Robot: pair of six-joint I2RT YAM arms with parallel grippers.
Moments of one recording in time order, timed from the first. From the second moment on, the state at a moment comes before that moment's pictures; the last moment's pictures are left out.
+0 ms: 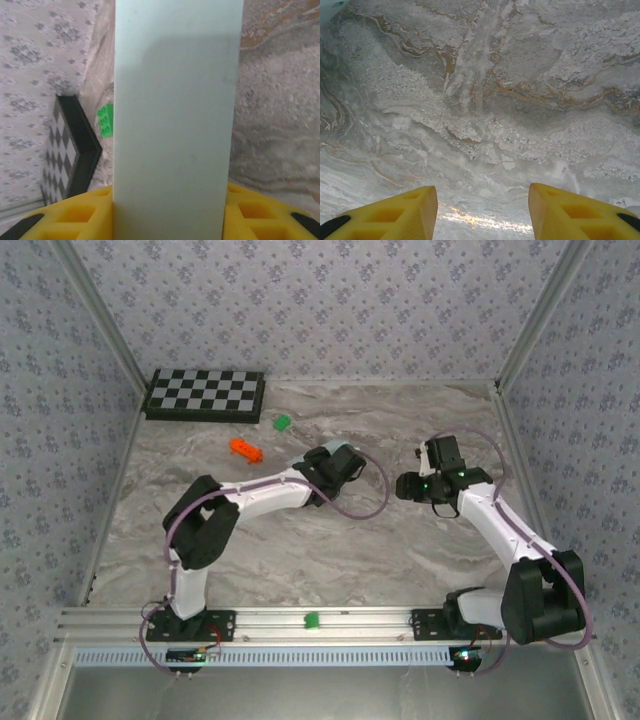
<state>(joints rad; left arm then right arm) -0.93 1.95 1.38 -0.34 -0.76 0.46 0.21 1.27 0.87 -0.63 -0.14 0.27</state>
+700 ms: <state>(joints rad) -0.98 2.10 1.33 -0.06 -0.93 0.56 0.19 1.28 0.85 -0.59 -0.15 0.28</state>
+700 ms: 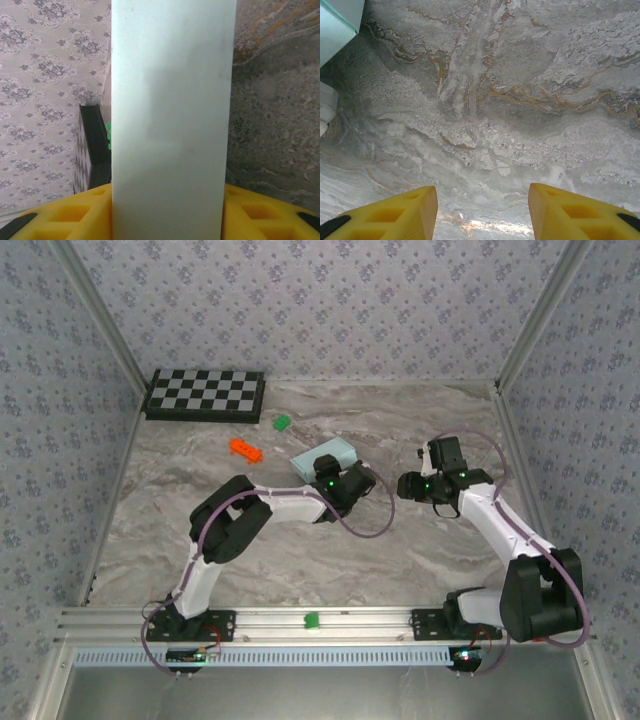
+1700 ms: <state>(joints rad) -0.98 1.89 1.33 -0.31 -0.72 0.27 0.18 1.32 0.85 -0.57 -0.15 0.28</state>
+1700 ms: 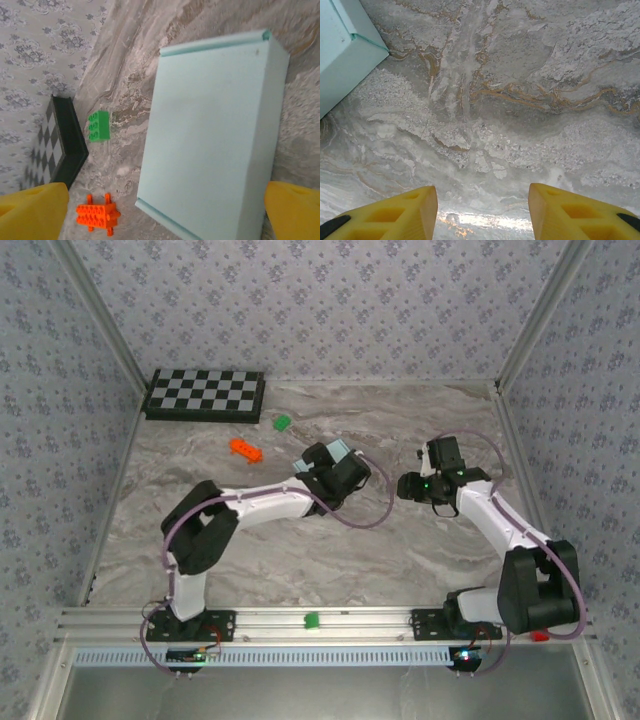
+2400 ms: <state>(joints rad) -0.43 1.29 0.92 -0.46 -0.46 -0.20 0.09 1.35 0.84 -0.46 0.09 0.28</state>
